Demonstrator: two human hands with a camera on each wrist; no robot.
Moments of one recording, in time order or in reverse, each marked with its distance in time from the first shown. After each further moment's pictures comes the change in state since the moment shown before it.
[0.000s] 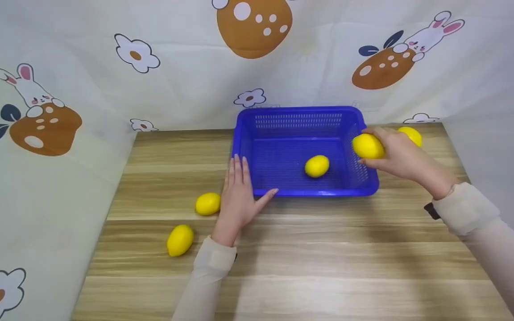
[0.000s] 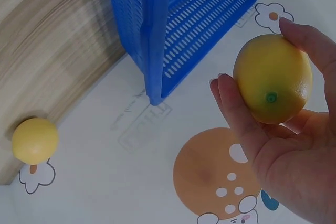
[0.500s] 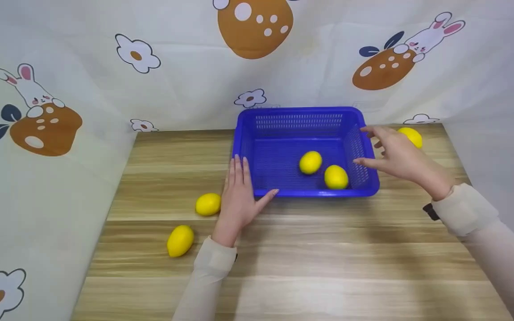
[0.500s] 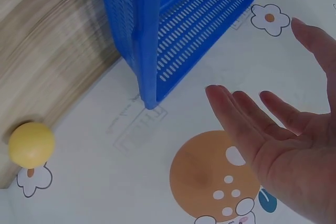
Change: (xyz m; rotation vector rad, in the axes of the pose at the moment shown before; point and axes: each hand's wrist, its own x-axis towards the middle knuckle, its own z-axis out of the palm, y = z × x) left_hand -0.001 0.000 0.000 0.006 0.011 0.017; right_hand -0.001 -0.004 0.001 0.045 -0.001 0.011
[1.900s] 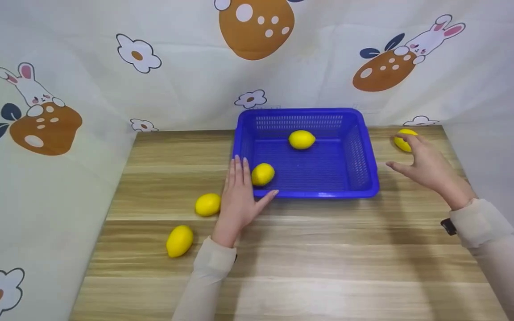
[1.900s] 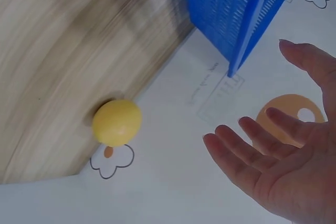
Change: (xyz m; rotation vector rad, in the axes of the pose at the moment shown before) left_hand 0.001 0.000 0.000 0.003 -0.016 -0.010; right_hand -0.027 0.069 0.003 -0.071 0.087 0.157
